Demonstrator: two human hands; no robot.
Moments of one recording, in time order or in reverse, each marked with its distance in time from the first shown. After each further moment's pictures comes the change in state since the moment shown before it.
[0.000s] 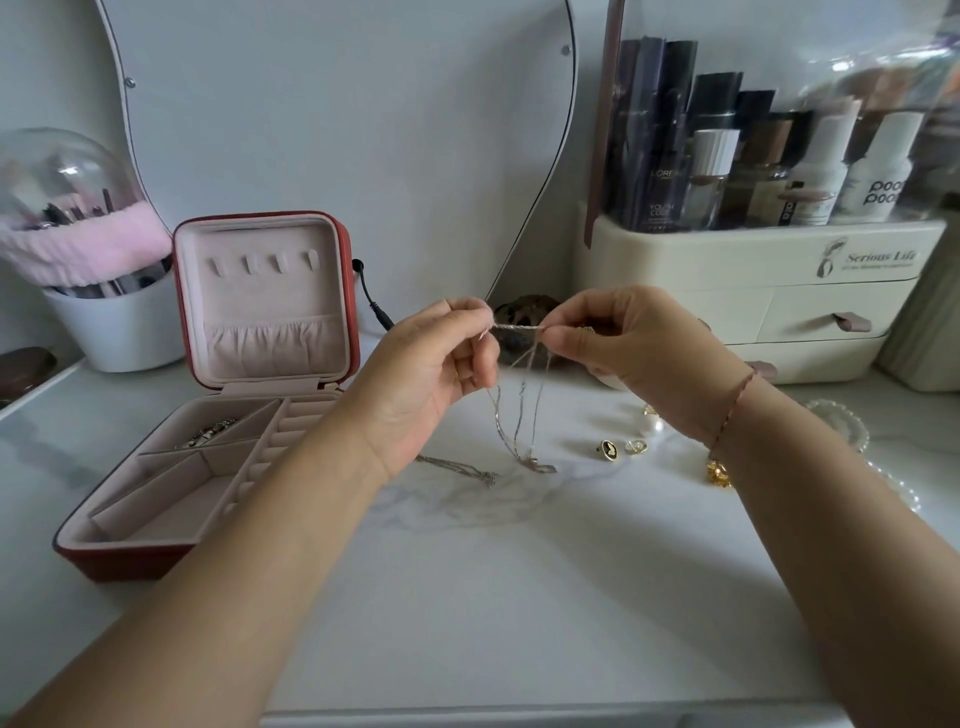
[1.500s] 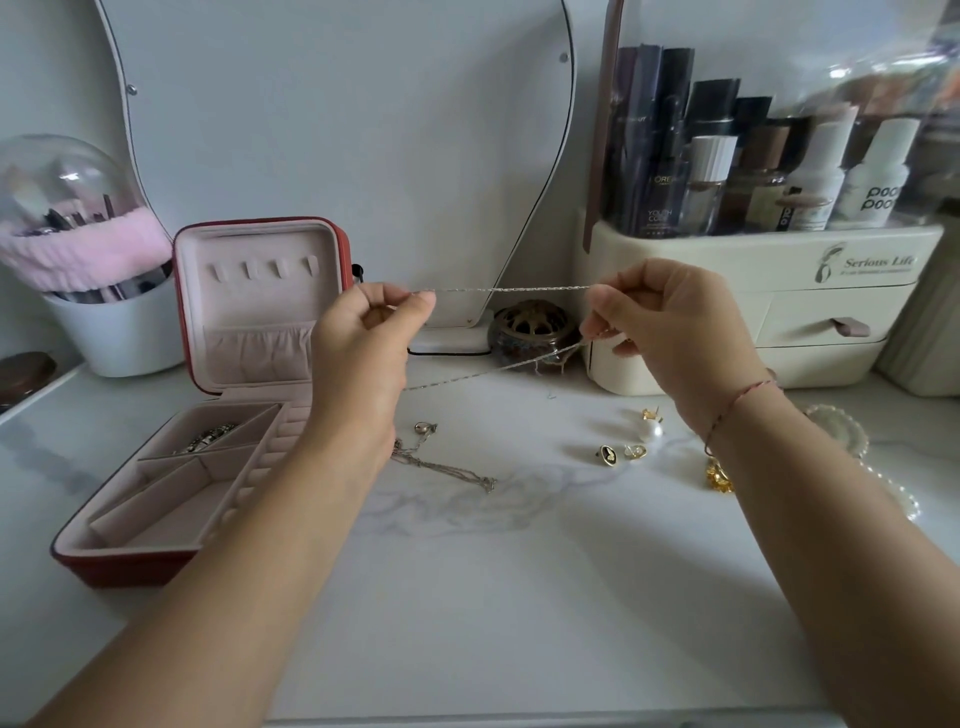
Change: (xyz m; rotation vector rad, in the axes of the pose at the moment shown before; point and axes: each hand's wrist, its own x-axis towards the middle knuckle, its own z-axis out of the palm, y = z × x) left_hand 0.008 0.002 -0.015 0.200 0.590 0.244; right_hand 0.006 0.008 -0.009 0.091 0.338 -0.030
